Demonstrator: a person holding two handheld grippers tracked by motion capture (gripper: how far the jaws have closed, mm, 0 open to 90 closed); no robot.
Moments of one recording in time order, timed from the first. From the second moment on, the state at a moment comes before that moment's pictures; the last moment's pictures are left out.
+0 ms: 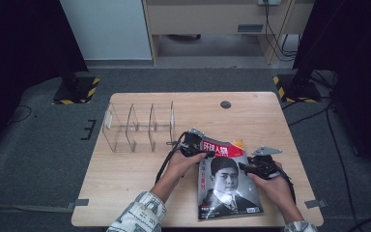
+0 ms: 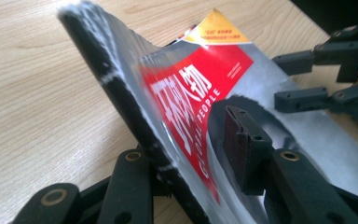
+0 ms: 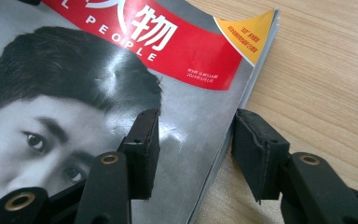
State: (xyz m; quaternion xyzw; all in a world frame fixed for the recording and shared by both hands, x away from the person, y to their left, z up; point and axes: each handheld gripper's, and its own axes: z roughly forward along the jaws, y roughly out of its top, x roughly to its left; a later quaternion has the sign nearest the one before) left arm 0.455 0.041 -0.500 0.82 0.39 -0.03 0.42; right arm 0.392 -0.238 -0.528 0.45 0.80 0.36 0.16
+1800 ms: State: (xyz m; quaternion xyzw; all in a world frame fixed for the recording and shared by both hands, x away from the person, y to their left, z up) left arm 0.470 0.023 -0.500 0.82 0.38 -0.05 0.42; right arm 0.391 -0.235 -0.530 0.45 0.80 0.37 0.14
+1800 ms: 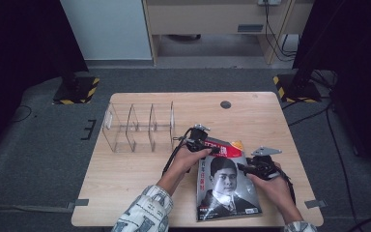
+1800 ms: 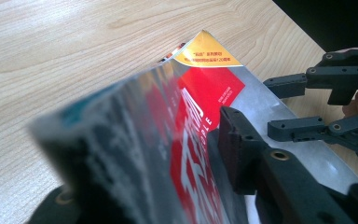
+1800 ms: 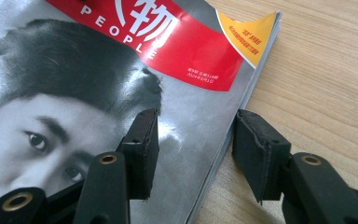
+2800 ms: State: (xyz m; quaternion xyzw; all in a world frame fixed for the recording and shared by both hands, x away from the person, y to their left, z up) left arm 0.462 0.033 -0.458 0.81 0.38 -0.02 0.45; right arm 0.391 -0.263 -0.521 0.50 0.76 0.37 0.19
